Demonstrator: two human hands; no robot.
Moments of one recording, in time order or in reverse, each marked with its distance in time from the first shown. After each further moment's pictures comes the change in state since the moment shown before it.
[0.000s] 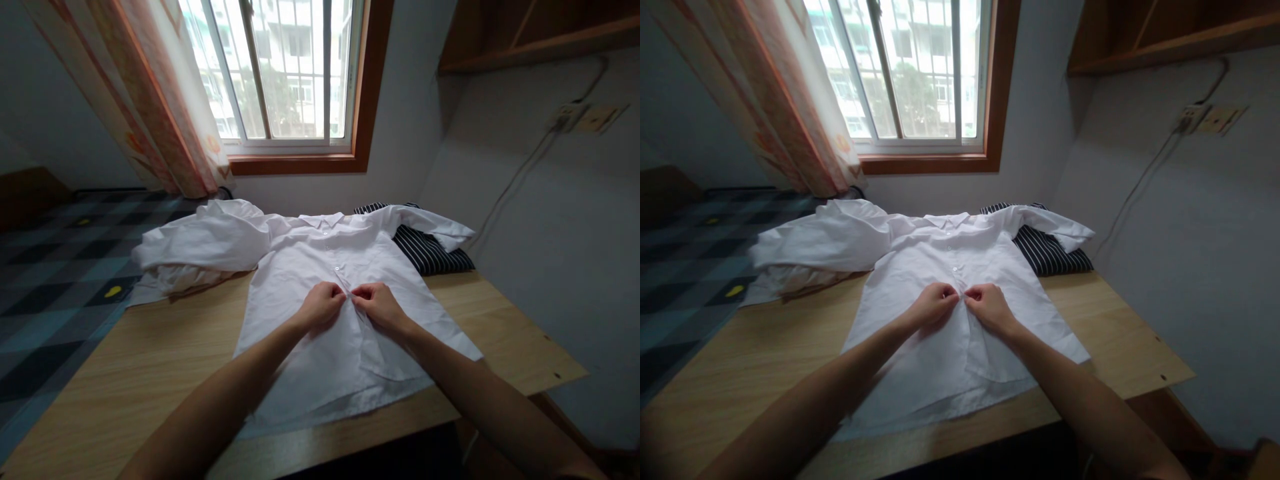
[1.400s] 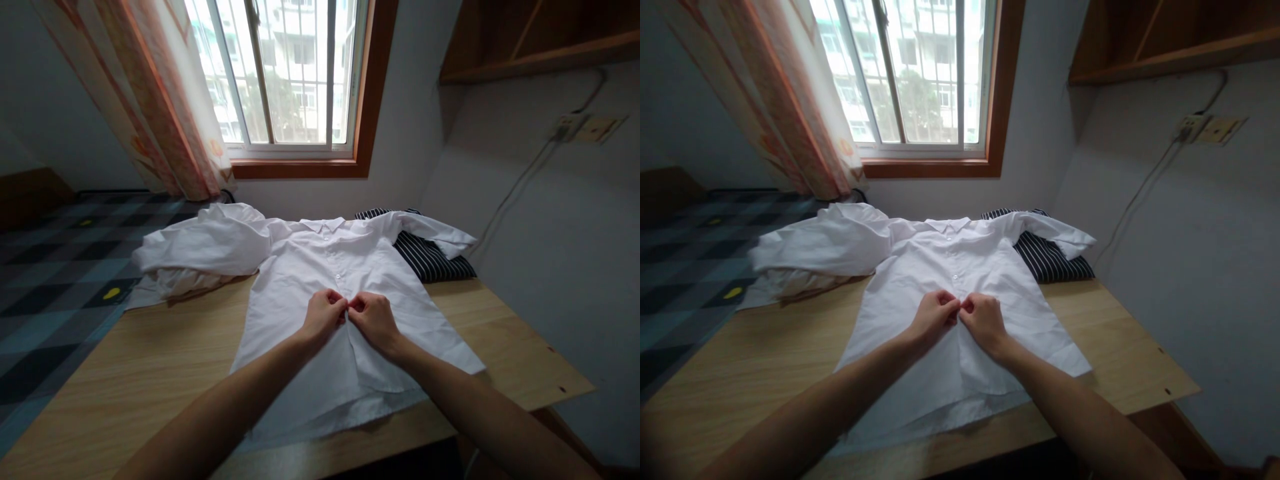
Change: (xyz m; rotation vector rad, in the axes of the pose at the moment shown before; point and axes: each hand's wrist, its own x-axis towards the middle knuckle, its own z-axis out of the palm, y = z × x) left_hand -0.009 0.000 0.027 -0.650 0.155 -0.228; right_hand -0.008 -0.012 0.018 -0.314 0.198 -0.075
